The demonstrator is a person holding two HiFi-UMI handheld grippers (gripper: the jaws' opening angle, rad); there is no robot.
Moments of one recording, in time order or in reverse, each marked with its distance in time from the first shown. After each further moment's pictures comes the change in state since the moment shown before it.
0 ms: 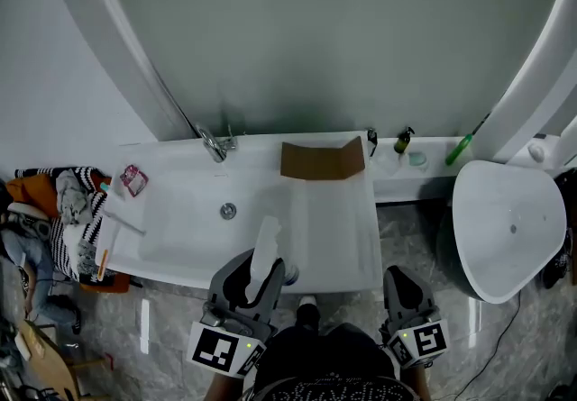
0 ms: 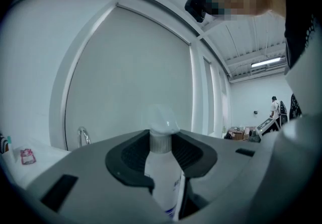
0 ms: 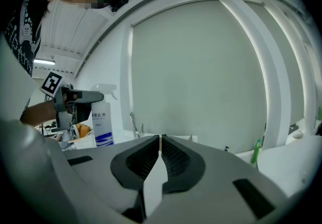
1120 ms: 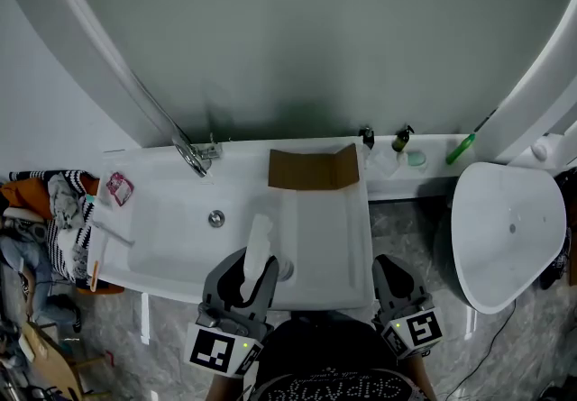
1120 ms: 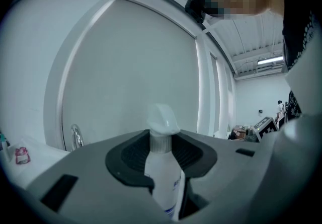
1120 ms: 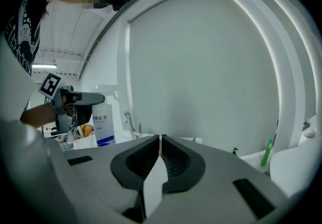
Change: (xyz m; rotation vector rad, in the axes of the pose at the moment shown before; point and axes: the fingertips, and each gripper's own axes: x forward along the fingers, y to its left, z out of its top) left arm 0.077 0.026 -0.008 -0.020 0.044 0.040; right arm 0.081 -0.045 0.010 -0.005 0.035 0.067
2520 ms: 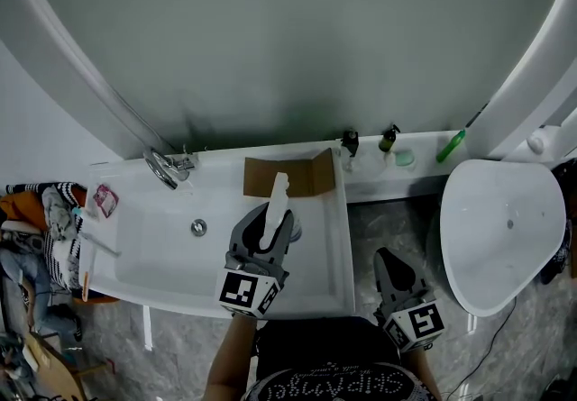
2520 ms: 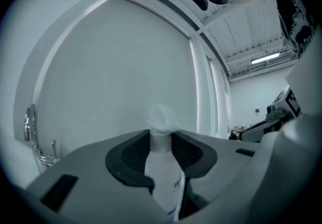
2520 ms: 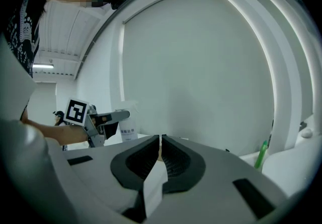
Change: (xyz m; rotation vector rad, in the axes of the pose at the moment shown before) left arm 0.141 -0.017 -0.069 0.074 -0.063 -0.087; right arm -0.004 -0.076 -0.010 0.003 -0.007 -0.031
